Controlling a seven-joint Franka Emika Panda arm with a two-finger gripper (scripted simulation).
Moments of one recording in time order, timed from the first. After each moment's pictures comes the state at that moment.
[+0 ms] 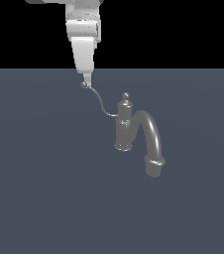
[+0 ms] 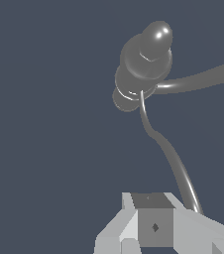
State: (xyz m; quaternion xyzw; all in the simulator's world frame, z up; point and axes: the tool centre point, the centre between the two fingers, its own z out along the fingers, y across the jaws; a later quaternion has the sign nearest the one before) arm 0.015 0.074 0.242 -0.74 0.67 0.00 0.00
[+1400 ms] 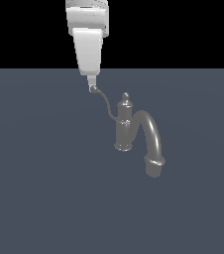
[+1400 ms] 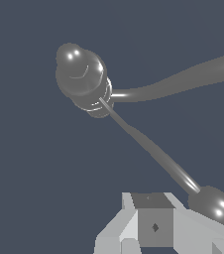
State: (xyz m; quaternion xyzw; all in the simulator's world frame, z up) arm -0.052 0.051 0.244 -0.75 0.67 0.00 0.01
